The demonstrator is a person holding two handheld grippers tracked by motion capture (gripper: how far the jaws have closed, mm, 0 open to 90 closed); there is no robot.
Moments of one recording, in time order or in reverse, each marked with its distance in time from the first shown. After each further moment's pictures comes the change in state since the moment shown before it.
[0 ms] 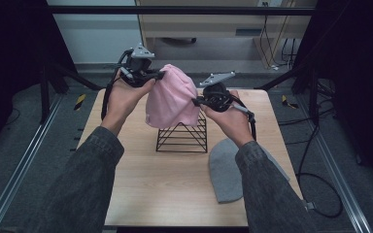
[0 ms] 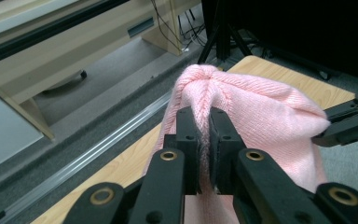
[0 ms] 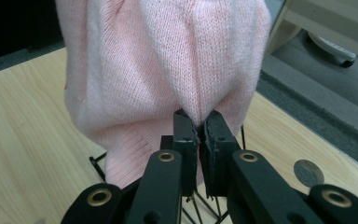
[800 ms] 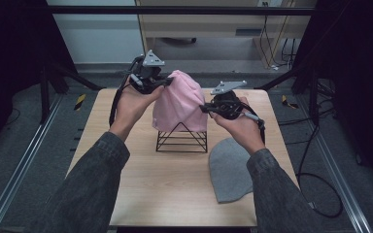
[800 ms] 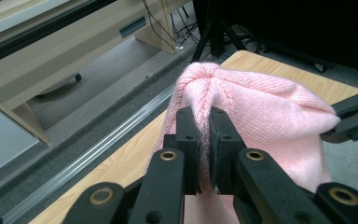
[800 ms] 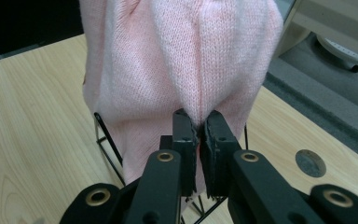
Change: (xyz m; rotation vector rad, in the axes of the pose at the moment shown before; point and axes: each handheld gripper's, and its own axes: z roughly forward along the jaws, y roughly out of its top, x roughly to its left) left arm -0.020 -0.007 0.013 0.030 -0.010 0.053; right arm -0.007 -0.029 -0.014 -0.019 0.040 -0.024
